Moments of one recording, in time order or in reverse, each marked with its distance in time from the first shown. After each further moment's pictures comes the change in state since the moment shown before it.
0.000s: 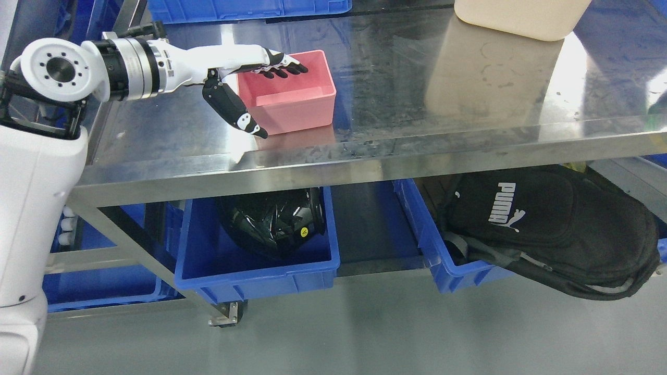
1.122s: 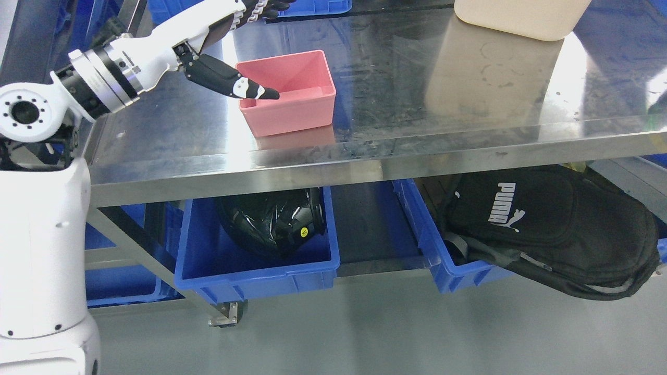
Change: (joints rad) left arm 0.151 -0.130 0.313 -0.066 0.176 -0.120 0.144; right arm 0.000 0.000 0.000 0.000 0.000 0.000 0.000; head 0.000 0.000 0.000
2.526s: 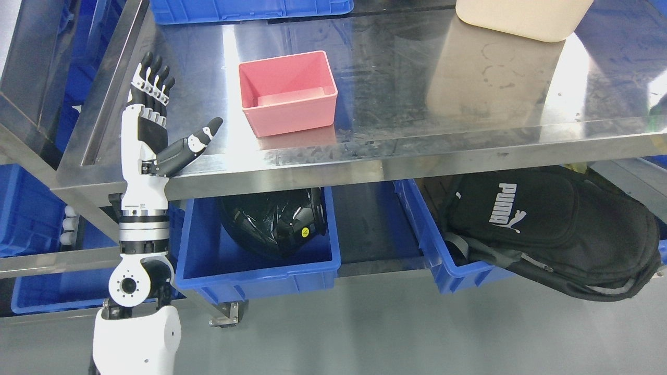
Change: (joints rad) left arm 0.608 -0.297 0.215 -0.024 0.182 -0.433 0.836; right arm 0.000 0.000 0.000 0.000 0.000 0.000 0.000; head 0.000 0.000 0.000
